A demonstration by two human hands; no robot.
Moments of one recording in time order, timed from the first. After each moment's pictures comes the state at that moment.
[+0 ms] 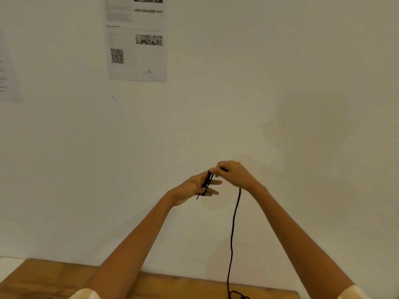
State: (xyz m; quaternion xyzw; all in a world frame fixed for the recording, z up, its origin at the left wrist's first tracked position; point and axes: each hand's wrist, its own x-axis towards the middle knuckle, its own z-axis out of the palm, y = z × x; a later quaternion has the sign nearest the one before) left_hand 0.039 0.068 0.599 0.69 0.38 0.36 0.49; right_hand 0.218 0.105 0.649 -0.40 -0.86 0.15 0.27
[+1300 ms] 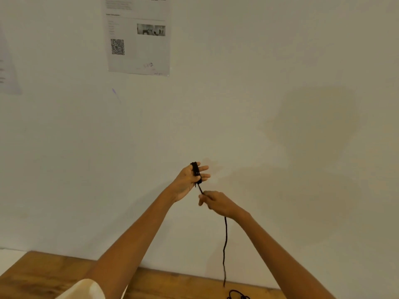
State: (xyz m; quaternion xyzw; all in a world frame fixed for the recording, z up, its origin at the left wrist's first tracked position) left_hand 0.023 0.104 0.579 0.53 0.38 0.56 0.52; right_hand 0.186 0.102 0.564 -0.41 -0.86 0.27 0.14
